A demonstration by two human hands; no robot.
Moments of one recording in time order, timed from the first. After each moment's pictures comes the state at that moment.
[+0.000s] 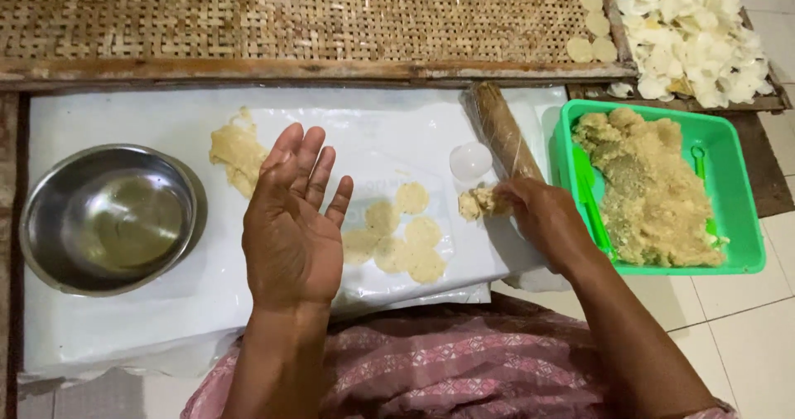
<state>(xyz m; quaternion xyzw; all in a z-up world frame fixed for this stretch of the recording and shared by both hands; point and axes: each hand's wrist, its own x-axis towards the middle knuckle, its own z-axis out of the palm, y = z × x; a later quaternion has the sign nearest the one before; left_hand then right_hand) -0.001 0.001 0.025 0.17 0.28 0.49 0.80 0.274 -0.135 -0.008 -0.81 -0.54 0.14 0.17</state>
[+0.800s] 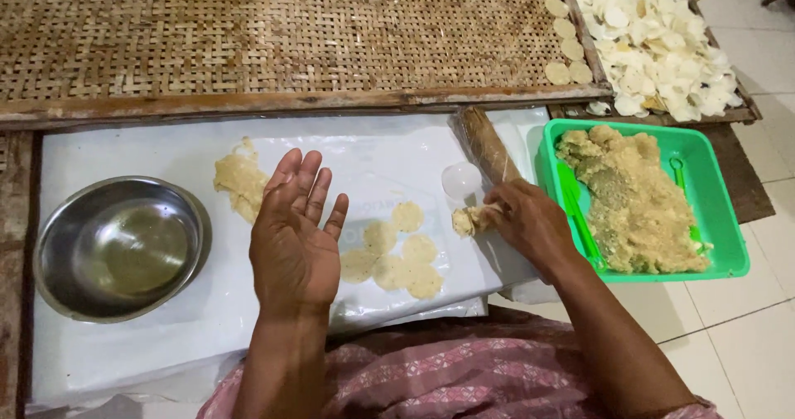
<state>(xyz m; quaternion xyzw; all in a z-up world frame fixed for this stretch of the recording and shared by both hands) 0.005 0.008 0.039 0.11 0.38 0.47 0.79 0.287 -0.130 -0.021 -0.82 -0.56 0.08 0.11</state>
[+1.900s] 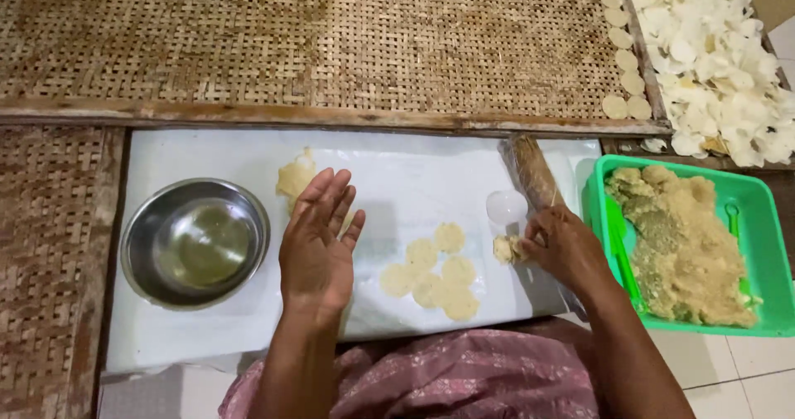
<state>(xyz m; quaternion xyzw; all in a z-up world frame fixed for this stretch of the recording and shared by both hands) -0.023 0.040 0.021 0.11 0.40 0.46 0.78 0.329 -0.113 -0.068 -0.84 -0.53 0.14 0.06</state>
